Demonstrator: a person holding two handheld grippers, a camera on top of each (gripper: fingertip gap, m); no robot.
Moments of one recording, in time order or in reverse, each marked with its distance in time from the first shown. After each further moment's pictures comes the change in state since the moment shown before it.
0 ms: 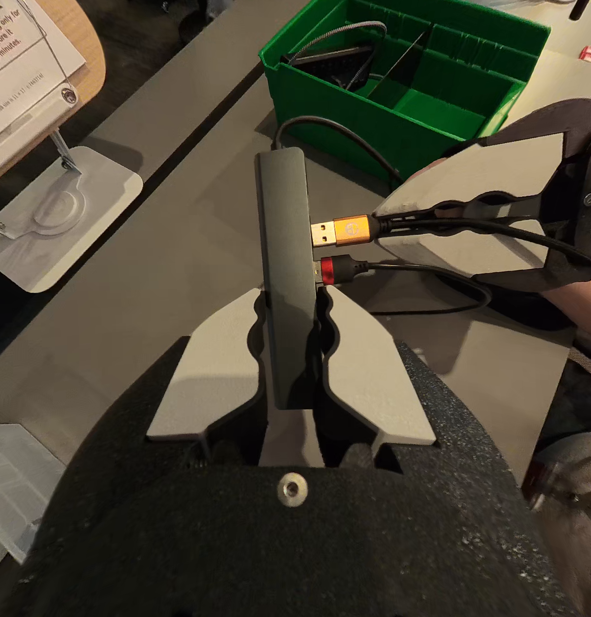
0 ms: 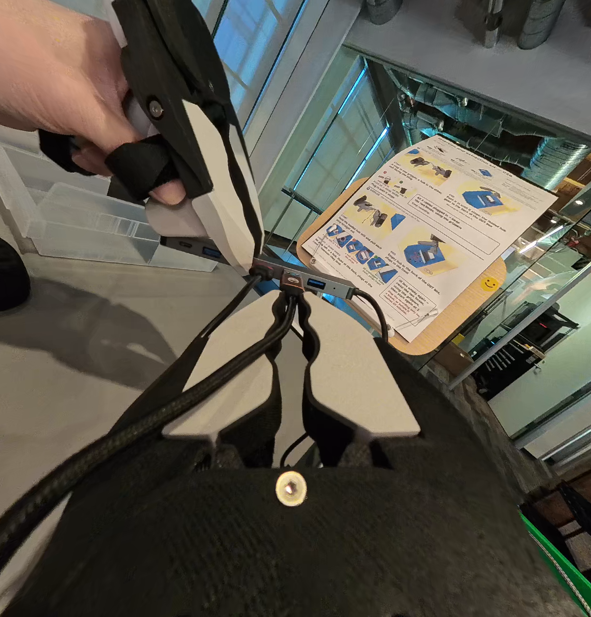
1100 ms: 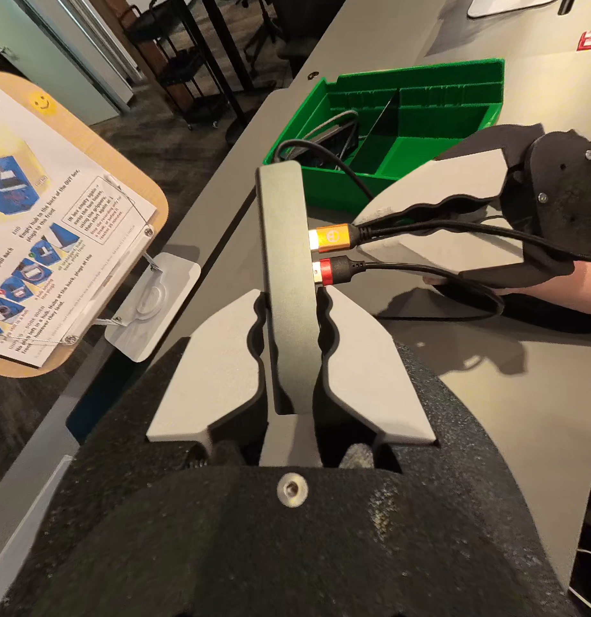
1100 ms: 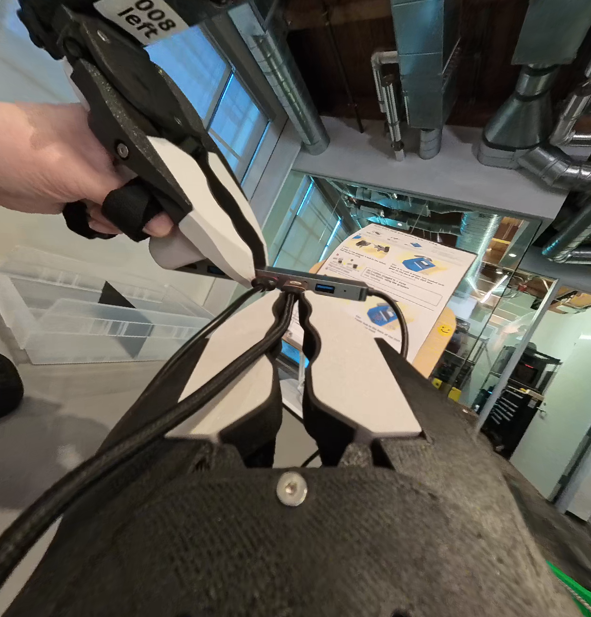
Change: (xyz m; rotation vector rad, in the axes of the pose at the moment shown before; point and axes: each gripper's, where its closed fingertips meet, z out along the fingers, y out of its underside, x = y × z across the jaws) left arm 0.036 -0.053 -0.037 0.139 -0.131 0.280; right arm 0.024 -0.048 -0.030 0.304 0.131 0.098
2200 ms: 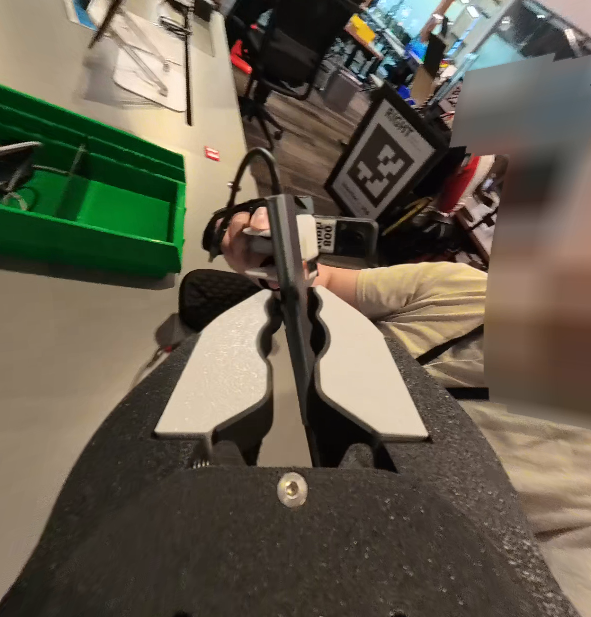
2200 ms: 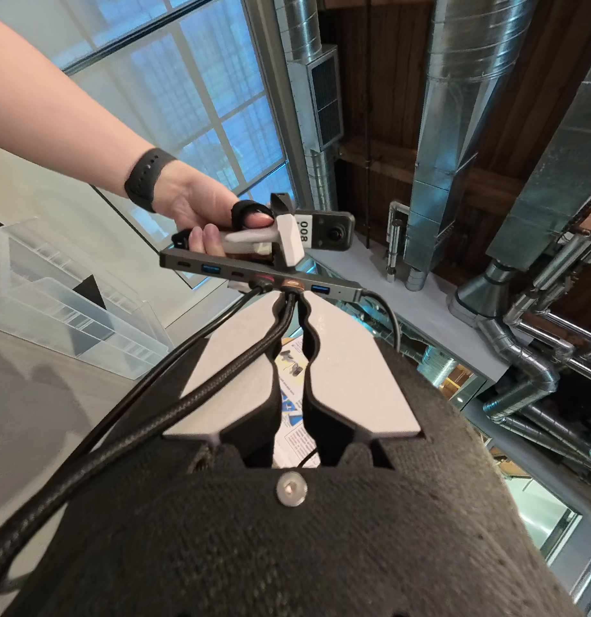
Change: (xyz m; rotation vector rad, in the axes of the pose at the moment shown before) left arm 0.035 -0.069 -0.042 0.079 1.095 -0.384; right arm 0.007 -0.068 -0.026 0.256 -0.127 -0.397
